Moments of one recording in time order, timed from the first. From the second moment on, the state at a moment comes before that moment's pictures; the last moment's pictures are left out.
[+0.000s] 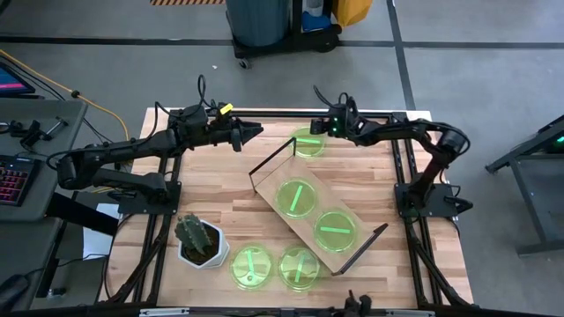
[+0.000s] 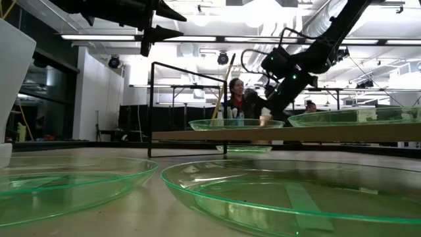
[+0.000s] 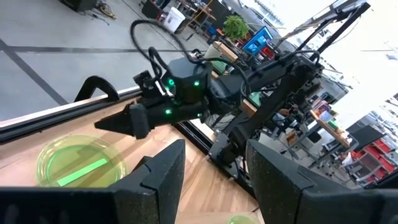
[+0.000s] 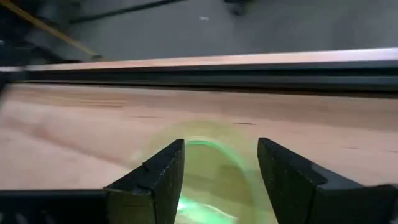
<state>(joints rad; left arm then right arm) 0.41 1.09 0.76 0.24 0.14 -0.63 -0.65 1.70 0.83 0.19 0.18 0.73</state>
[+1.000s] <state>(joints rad) 0.41 1.09 0.76 0.24 0.12 -0.62 -0.55 1.86 0.76 0.25 0.27 0.88</state>
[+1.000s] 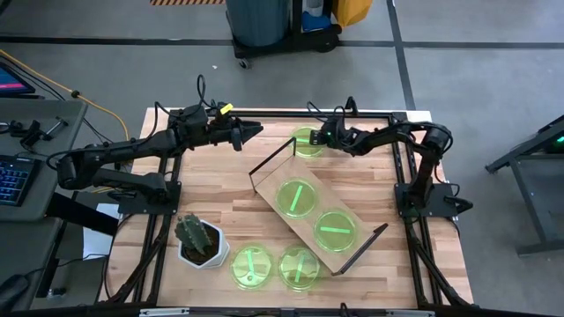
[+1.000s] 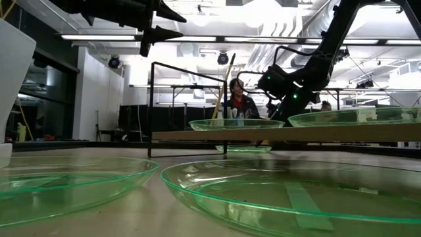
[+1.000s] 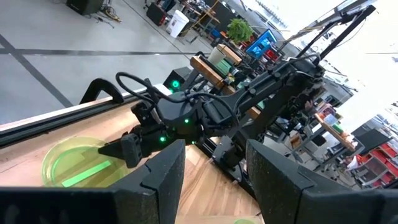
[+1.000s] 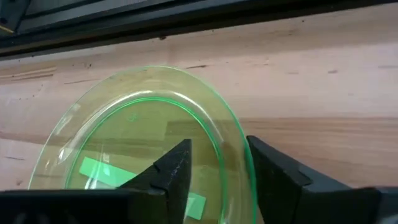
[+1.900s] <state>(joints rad) 0.41 1.09 0.76 0.25 0.11 -0.61 -0.68 1.54 0.71 -0.03 -0.02 0.63</state>
